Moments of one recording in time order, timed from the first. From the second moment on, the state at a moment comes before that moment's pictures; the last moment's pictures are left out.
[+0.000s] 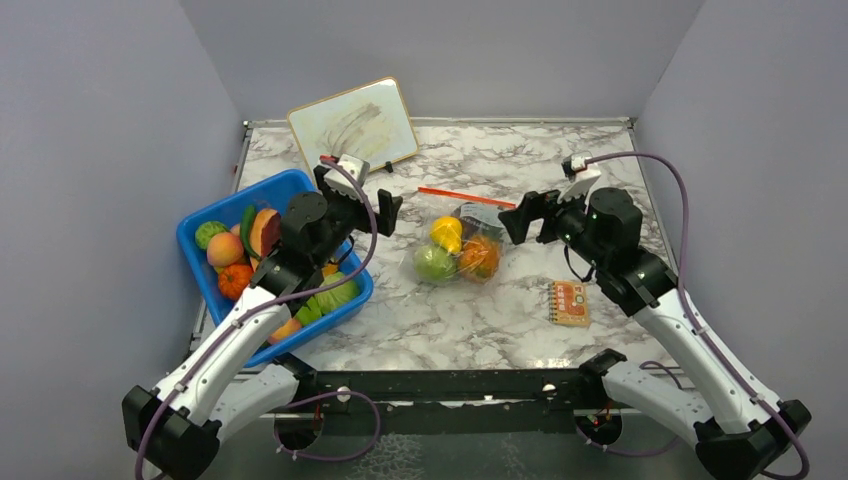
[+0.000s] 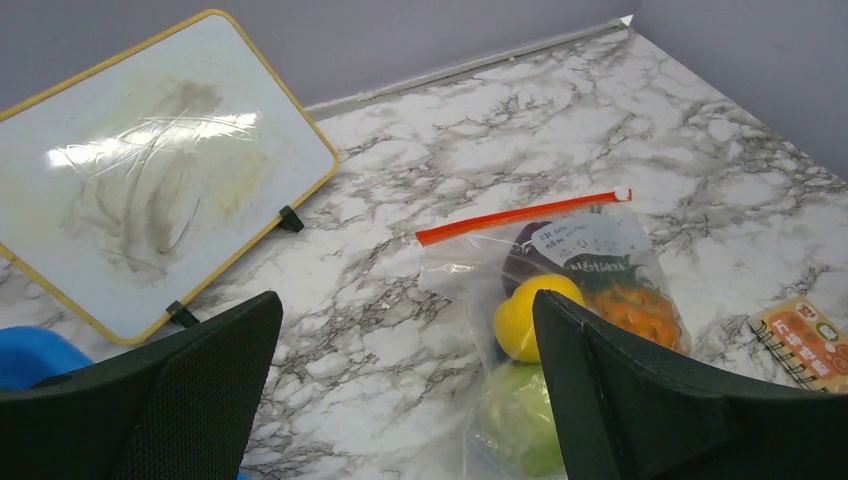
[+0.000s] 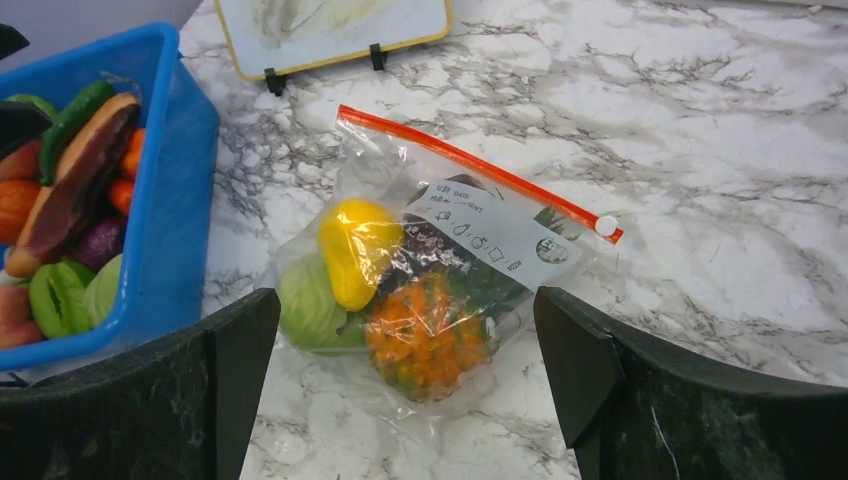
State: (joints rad) left arm -0.53 0.94 0.83 0.02 0.00 -0.06; right arm 0.50 0.88 0.93 -0.31 0.00 0.21
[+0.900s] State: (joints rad) left arm -0.53 0.71 0.80 -0.08 -0.03 -0.28; right arm 0.50 0.65 0.90 -0.36 0.01 0.38
